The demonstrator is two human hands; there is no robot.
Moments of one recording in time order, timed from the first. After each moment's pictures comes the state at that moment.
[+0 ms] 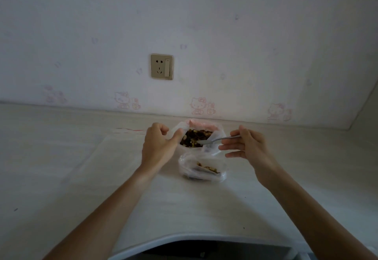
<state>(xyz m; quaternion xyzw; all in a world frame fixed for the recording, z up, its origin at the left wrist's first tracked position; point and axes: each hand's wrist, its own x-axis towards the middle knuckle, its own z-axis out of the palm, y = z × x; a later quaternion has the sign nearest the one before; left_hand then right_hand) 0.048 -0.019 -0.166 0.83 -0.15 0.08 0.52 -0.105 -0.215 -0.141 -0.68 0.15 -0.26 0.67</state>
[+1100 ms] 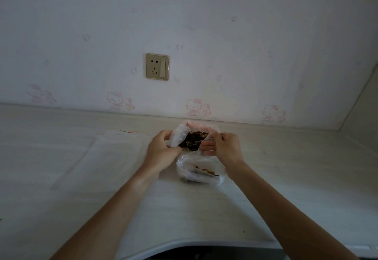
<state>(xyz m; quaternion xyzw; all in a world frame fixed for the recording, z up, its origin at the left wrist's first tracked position) 0.050 -0.027 -0.180 0.76 -0.20 -0.06 0.61 -0.047 -0.186 -0.156 -0.68 0.25 -0.27 0.63</state>
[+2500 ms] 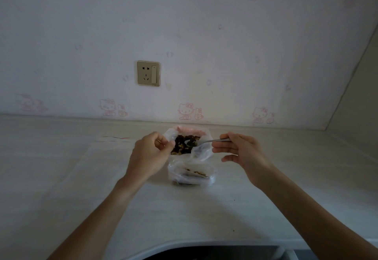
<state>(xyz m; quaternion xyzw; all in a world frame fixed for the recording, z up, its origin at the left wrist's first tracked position) 0.042 -0.011 -0.164 0.83 -0.25 0.08 0.49 -0.121 -0.217 -0.126 -0.66 0.18 -0.23 0.69</state>
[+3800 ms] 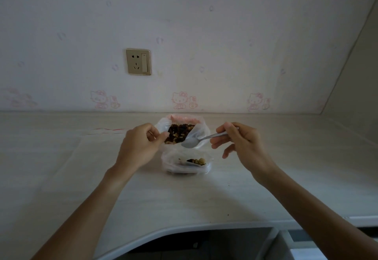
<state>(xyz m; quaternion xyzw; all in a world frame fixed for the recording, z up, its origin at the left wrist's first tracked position) 0.050 -0.006 -0.168 0.84 -0.29 0.09 0.44 -0.146 -0.210 -0.137 -0.74 0.07 -0.30 0.59</state>
